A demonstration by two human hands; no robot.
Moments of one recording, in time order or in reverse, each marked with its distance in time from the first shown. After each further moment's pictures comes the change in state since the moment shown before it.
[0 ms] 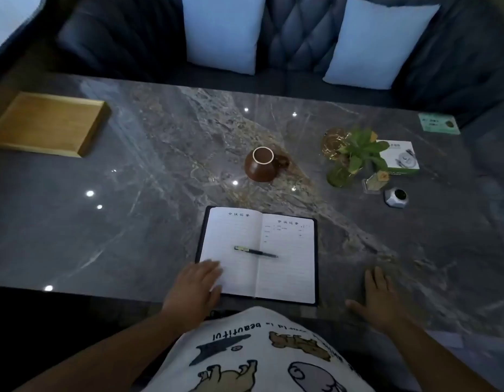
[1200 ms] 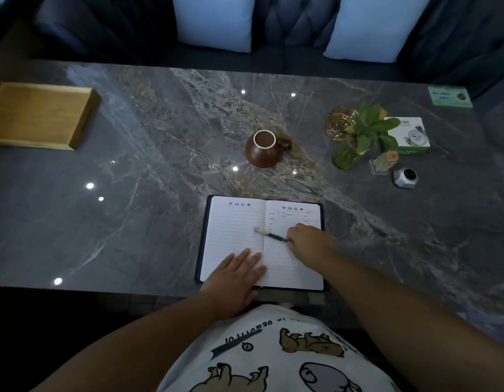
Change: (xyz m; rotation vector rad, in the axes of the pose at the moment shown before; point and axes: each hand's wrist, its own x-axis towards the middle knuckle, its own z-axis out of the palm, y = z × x) left_hand 0.034 0.026 0.041 0.251 -0.360 0.282; right_hand 0.034 -0.169 -0.041 -0.088 0.198 -0.525
